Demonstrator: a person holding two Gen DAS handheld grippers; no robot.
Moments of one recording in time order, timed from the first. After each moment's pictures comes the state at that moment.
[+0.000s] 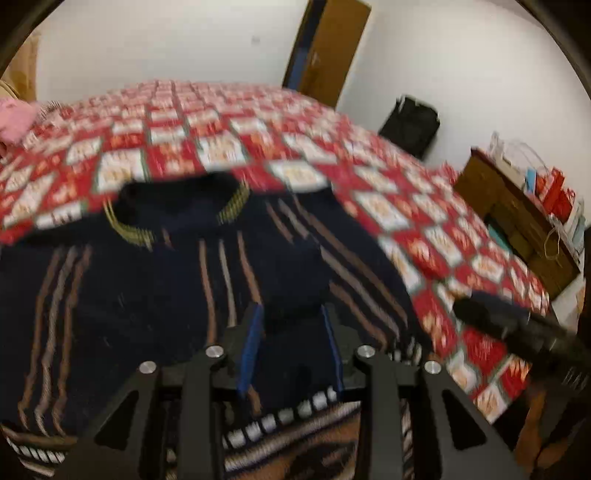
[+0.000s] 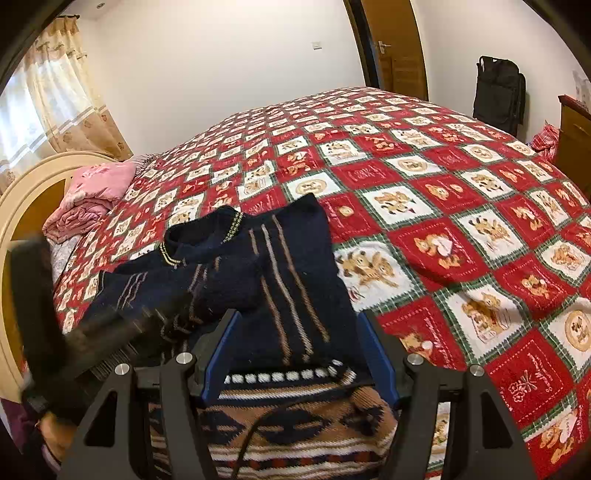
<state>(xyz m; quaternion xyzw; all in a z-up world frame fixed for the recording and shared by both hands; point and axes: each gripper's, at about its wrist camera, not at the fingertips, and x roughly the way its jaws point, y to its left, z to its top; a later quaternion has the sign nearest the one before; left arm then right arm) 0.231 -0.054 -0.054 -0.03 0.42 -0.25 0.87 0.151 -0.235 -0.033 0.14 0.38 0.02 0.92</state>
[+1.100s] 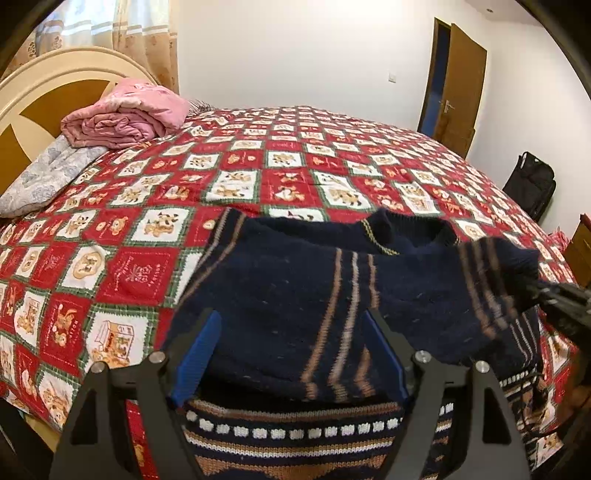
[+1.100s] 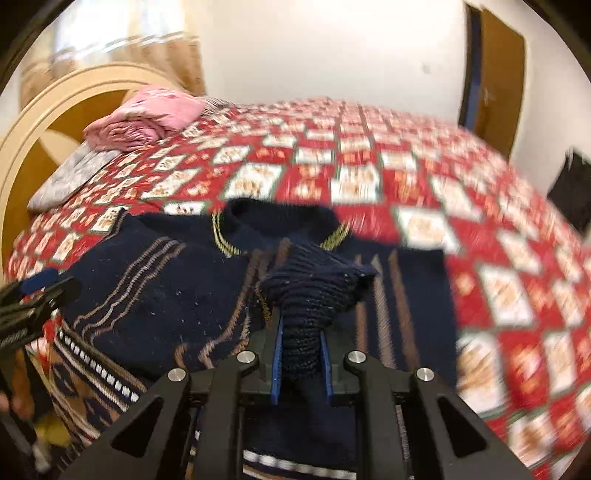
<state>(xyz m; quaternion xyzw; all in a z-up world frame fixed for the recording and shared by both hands) 0.194 0.101 -0.037 -0.05 0.36 0.02 0.93 0.234 -0.137 -0.029 -0.06 0.36 0.14 0.92</state>
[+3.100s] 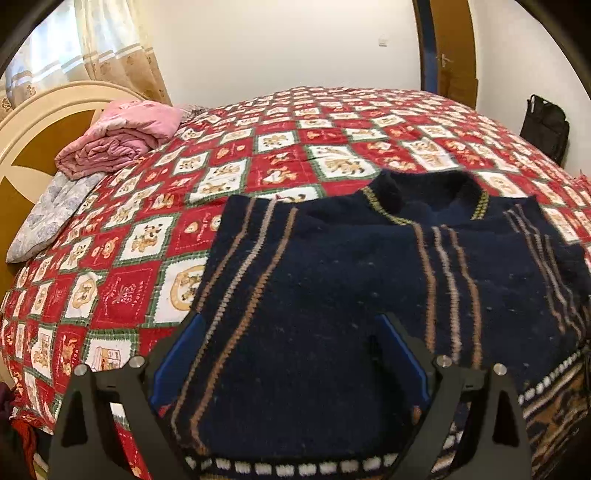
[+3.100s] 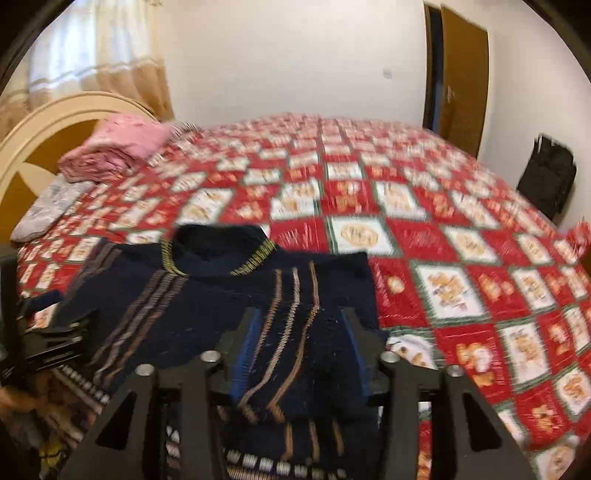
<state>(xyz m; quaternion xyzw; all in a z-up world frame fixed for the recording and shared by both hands) 0.226 0.057 -0.063 0.05 0.39 0.05 0.92 0.206 -0.193 -0.008 -0.03 0.31 0.08 0.95</state>
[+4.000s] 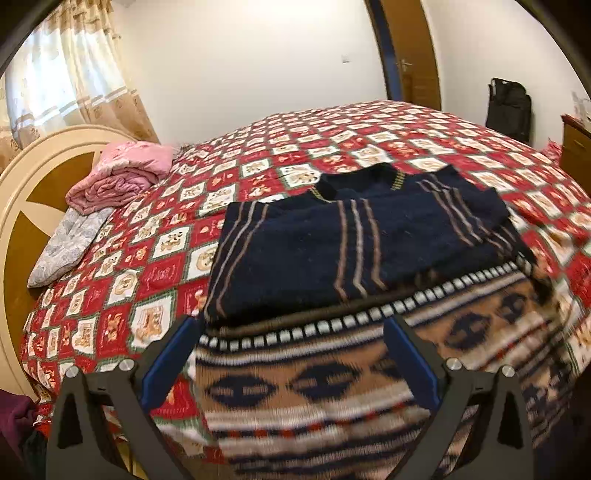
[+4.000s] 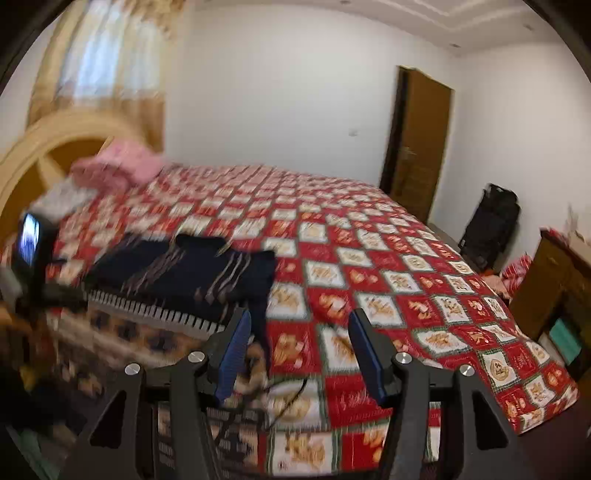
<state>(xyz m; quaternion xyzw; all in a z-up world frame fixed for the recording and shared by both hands) 0.094 0.028 -0.026 0.12 0.34 0.02 0.93 -0.015 -0.269 0.040 -0.10 0.25 0.03 0.96</state>
